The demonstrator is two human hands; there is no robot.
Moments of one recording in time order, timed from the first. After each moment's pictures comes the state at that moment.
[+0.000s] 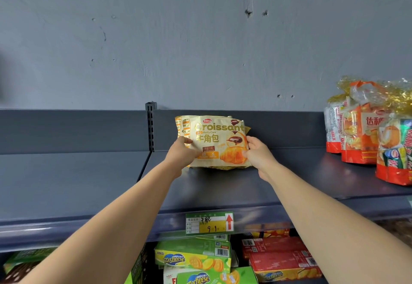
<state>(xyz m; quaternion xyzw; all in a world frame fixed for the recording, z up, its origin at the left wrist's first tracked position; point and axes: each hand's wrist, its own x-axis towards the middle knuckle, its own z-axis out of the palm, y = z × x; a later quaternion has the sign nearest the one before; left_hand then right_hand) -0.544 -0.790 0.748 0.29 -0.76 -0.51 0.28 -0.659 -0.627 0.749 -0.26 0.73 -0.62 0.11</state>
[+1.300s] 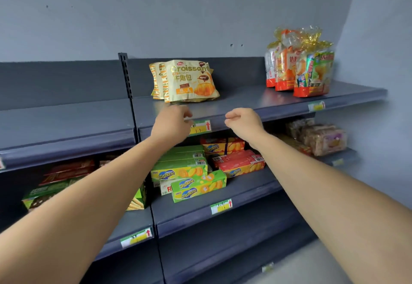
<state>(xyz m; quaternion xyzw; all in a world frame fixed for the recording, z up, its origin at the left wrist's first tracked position) -0.390 -0.693 0.712 0.11 -0.94 -0.18 0.29 -0.484 -0.520 0.699 -0.19 0.87 -0.45 -0.08</state>
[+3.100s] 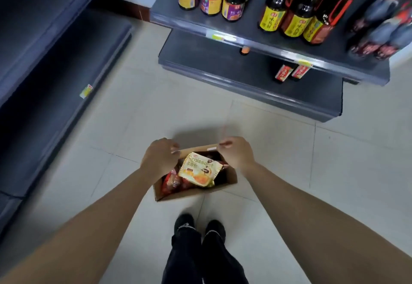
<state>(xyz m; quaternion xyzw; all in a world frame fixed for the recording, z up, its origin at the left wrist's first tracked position) -0.133 -0.069 0.179 -0.14 -0.93 -0.20 -0.28 -0.050 0.118 0.189 0.38 0.81 -0.42 0.15</state>
